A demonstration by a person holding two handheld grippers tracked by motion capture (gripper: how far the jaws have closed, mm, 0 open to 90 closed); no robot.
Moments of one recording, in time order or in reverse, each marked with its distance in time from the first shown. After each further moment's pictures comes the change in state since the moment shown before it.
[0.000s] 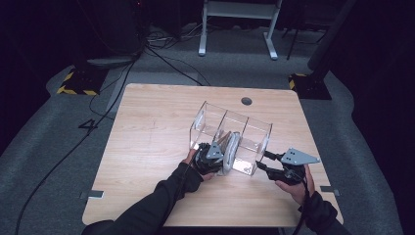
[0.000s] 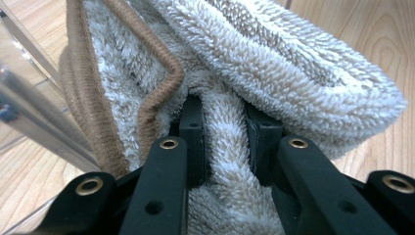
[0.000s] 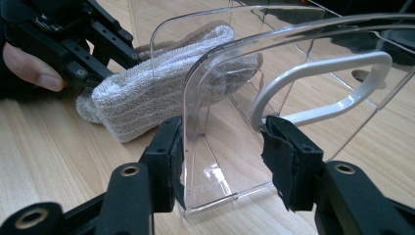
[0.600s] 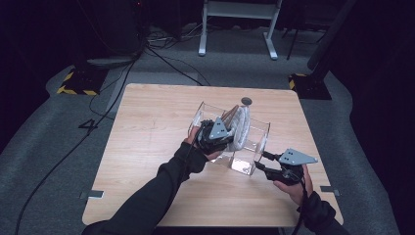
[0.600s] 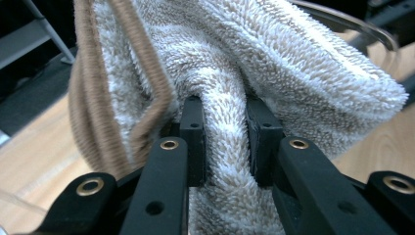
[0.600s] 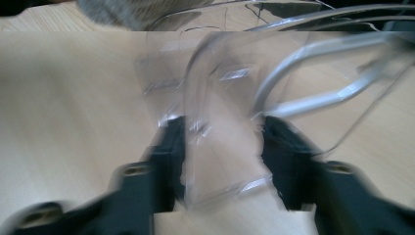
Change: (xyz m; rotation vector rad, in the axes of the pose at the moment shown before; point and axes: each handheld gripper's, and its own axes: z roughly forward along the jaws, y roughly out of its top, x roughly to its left) left arm 0.020 0.083 -0.040 -0.118 0.109 0.077; right arm 0.004 0.000 0.004 0.016 0.000 0.008
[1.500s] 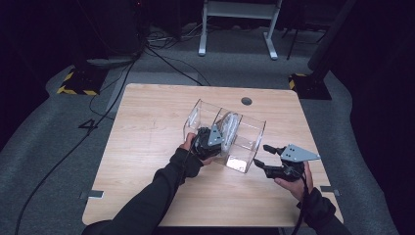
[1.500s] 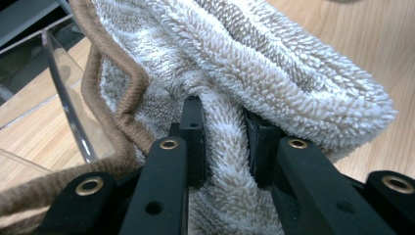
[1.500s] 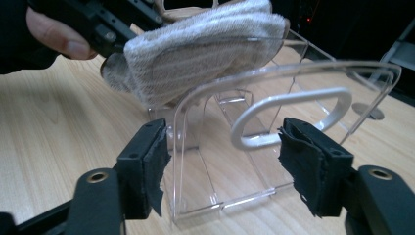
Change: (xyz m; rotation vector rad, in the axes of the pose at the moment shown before) left arm -0.007 -0.045 0.010 0.106 0.042 0.004; right arm -0.005 0.016 -0.002 -0.071 0.015 -0.056
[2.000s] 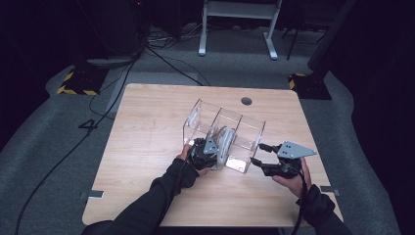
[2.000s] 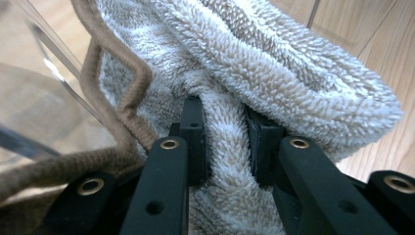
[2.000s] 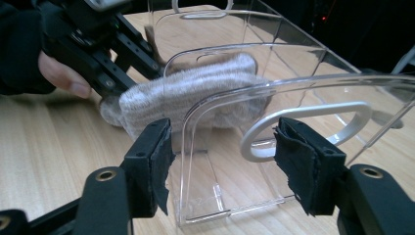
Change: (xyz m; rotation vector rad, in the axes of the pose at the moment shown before) left arm -0.008 -0.042 0.016 0.066 -0.093 -0.089; right arm 0.000 0.007 0.008 0.017 0.060 -0.012
